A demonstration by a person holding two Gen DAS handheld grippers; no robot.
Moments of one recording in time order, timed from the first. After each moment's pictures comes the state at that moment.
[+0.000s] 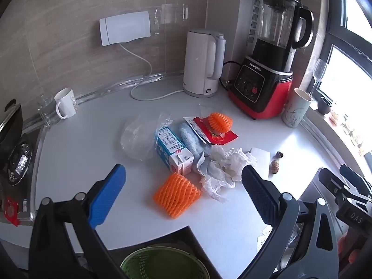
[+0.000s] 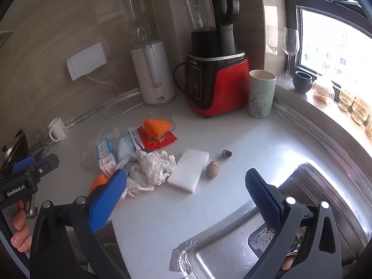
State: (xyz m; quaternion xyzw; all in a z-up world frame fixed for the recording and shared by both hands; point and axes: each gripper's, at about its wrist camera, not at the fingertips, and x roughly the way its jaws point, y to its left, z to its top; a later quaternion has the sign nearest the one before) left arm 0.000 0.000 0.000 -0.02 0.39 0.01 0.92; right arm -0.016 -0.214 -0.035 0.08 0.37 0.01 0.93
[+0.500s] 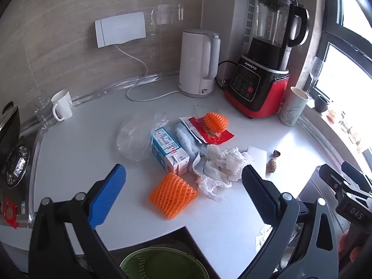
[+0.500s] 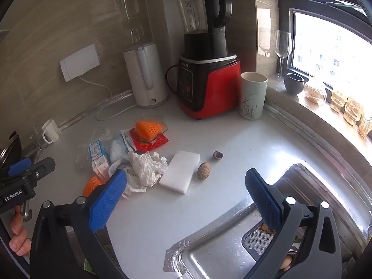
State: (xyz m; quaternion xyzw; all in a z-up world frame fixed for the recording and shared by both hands) left arm 0.001 -0.005 0.001 -0.02 0.38 -0.01 0.92; right arm -0.016 -0.216 -0.034 0.08 0.36 0.00 0.93
